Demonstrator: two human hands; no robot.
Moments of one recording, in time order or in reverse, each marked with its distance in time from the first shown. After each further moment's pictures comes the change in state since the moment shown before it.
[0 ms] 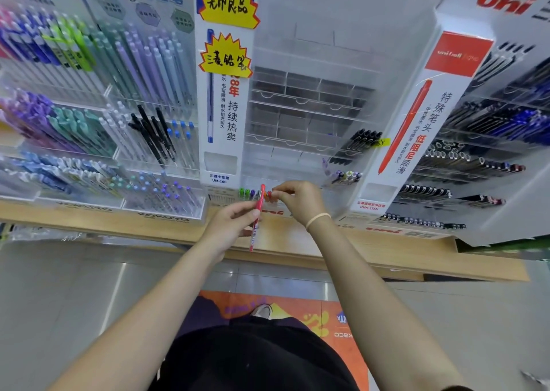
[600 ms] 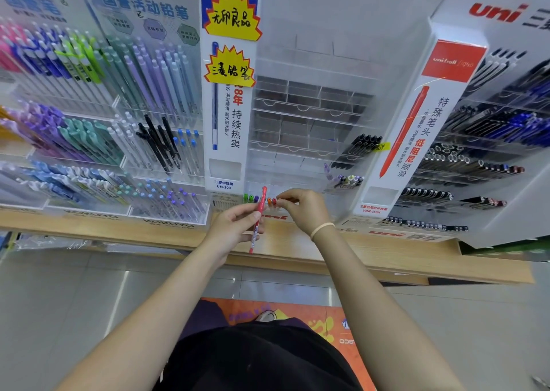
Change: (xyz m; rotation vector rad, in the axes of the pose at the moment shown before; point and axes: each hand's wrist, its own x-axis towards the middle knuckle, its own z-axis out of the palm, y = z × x) left_hand -0.004 0.008 -0.005 -0.058 -0.046 -0.003; right_hand -0.009 0.001 0.001 -0.032 0.026 -0.003
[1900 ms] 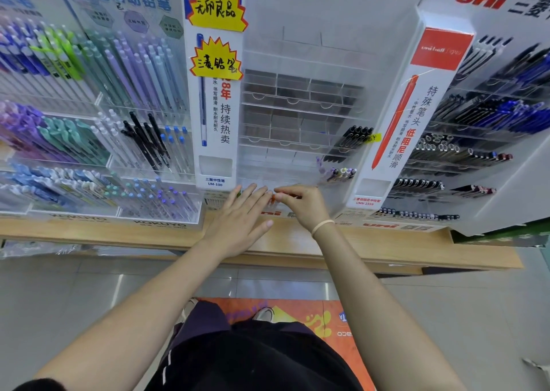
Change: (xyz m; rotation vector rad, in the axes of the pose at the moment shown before) left_hand 0.035 -0.019 -0.001 1.540 -0.120 0.715; right_hand -0.004 0.014 -0.001 0.281 0.068 0.043
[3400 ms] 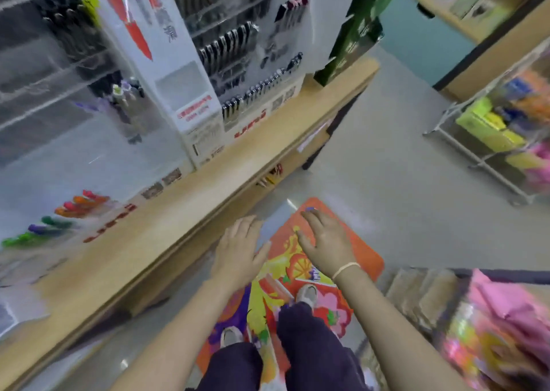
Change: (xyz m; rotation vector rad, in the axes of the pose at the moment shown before) left_hand -0.012 0.141 0.171 -0.185 -0.402 0.438; right_hand -0.264 0.209 -0.009 -0.553 0.468 0.517
